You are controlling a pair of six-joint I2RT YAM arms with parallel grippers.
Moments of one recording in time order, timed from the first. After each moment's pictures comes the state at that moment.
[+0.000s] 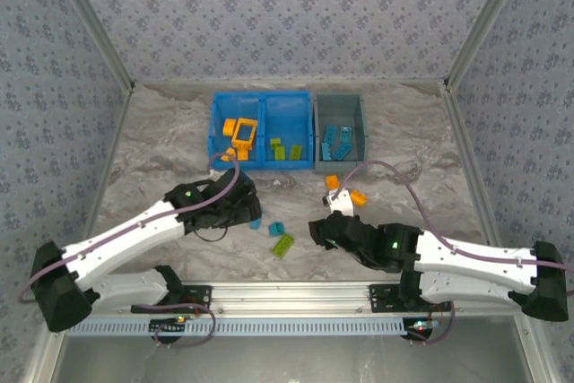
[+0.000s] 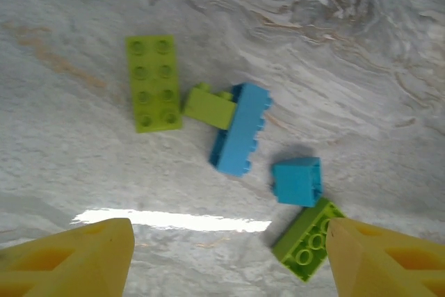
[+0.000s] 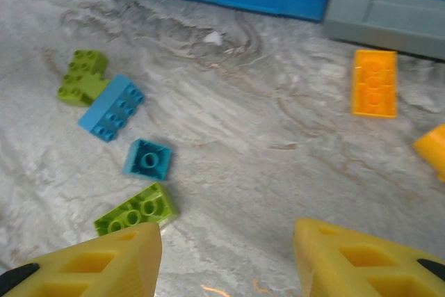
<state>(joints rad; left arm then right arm) -0.93 1.16 0.93 -0.89 -0.19 -1.03 1.27 0.91 0.68 -0.59 0.55 0.73</state>
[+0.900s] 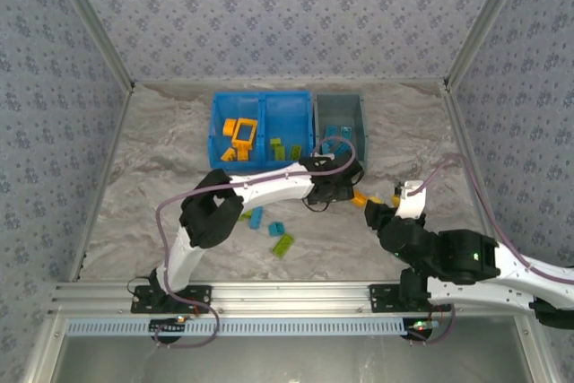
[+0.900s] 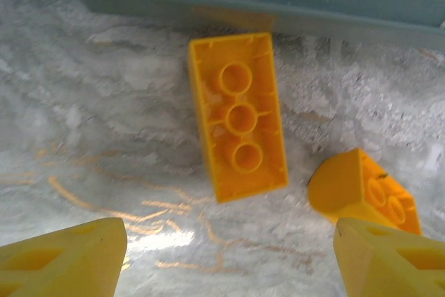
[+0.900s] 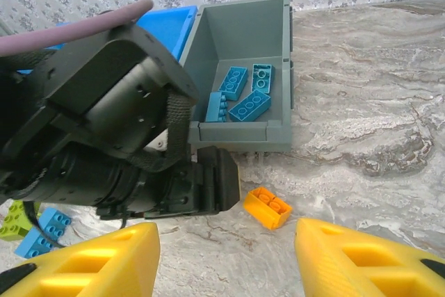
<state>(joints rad) -1.07 2.16 1.73 -0.71 -0.18 -1.12 1.34 0.53 0.81 -1.05 0.95 0.88</state>
